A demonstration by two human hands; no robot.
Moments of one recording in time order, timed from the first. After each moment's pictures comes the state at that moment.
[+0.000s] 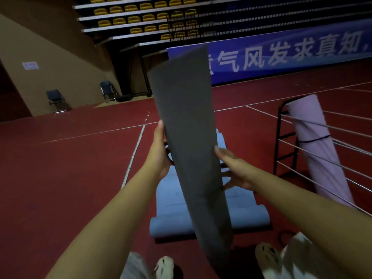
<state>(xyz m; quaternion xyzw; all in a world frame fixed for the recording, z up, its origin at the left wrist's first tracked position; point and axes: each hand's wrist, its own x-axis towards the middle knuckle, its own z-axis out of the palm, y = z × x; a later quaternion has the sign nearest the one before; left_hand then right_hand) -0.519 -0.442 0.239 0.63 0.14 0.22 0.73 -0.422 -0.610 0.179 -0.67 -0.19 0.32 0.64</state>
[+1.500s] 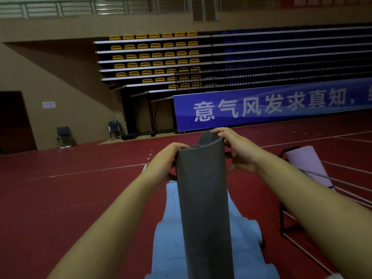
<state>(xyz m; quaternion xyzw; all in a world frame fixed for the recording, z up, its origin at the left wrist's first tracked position) -0.528 -0.450 0.329 0.76 0.06 0.22 0.61 -0.421 -0.615 0.342 -0.66 -0.32 0.15 0.67</state>
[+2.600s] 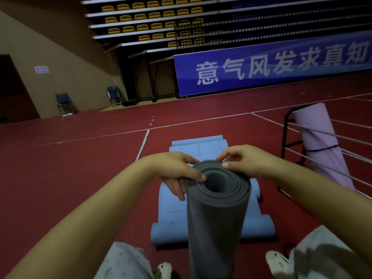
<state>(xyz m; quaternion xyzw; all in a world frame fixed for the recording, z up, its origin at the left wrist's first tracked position) -0.546 -0.450 0.274 0.91 0.14 -0.15 0.36 -0.432 -0.633 0.236 -0.83 -0.37 0.12 0.39</state>
